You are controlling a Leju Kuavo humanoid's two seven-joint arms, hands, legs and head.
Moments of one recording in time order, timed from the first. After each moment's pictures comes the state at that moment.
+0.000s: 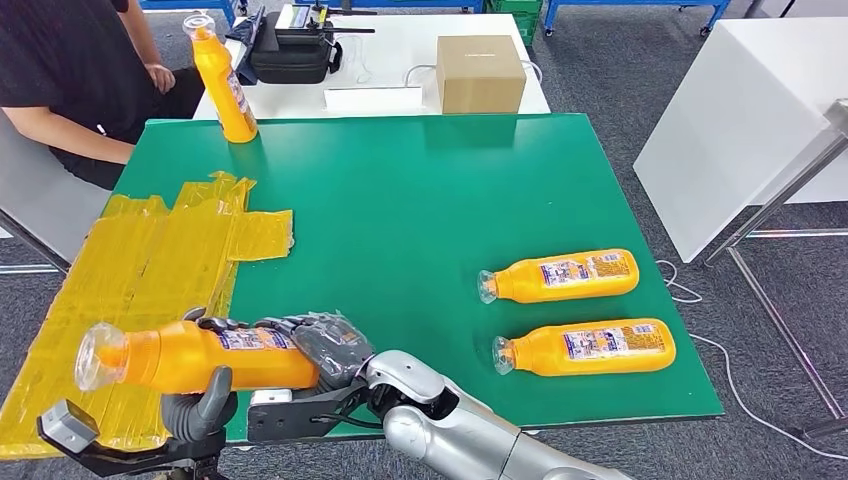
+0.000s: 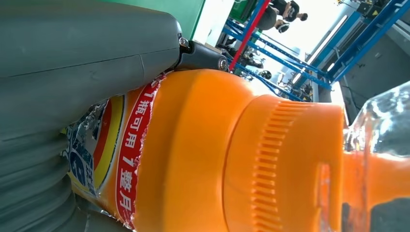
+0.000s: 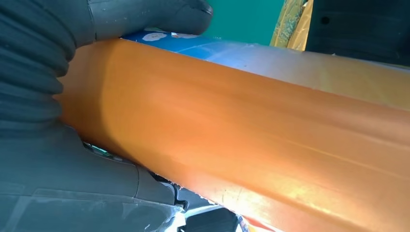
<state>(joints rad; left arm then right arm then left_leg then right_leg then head) 0.19 -0.16 -0.07 -1.64 0.47 -0.32 -0.48 -0.50 0.18 1.05 -1.09 0.48 0.00 -0.02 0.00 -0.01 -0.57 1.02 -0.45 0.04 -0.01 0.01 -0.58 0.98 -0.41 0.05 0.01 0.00</state>
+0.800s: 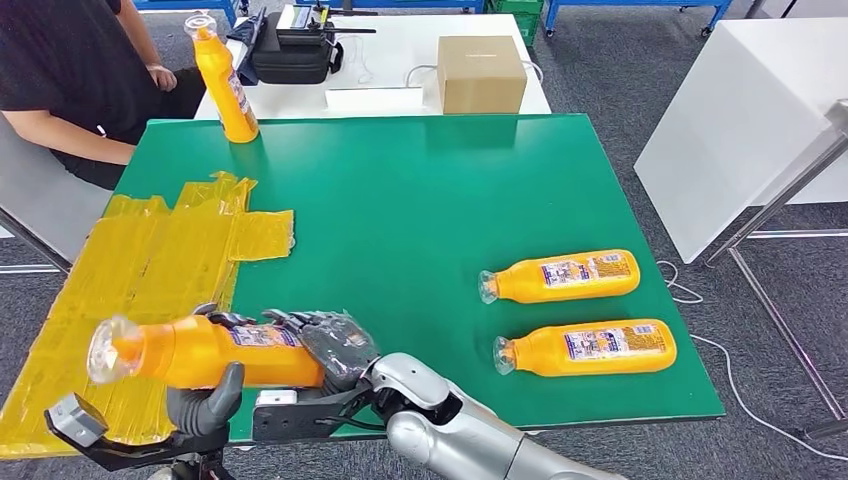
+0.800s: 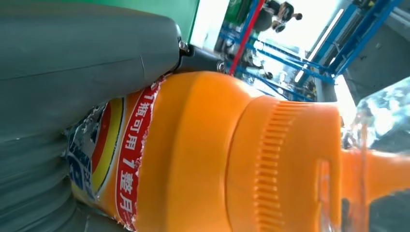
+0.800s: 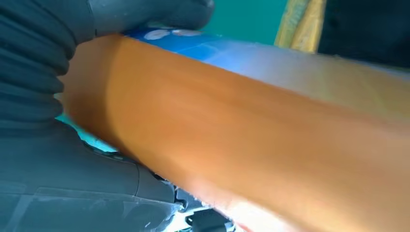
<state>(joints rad) 0.17 -0.16 -0.07 -1.64 0.33 -0.26 -0.52 -0.46 0.15 1.01 -1.12 0.53 -0.10 -0.02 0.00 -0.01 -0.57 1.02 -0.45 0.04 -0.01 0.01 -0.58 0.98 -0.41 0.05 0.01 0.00</state>
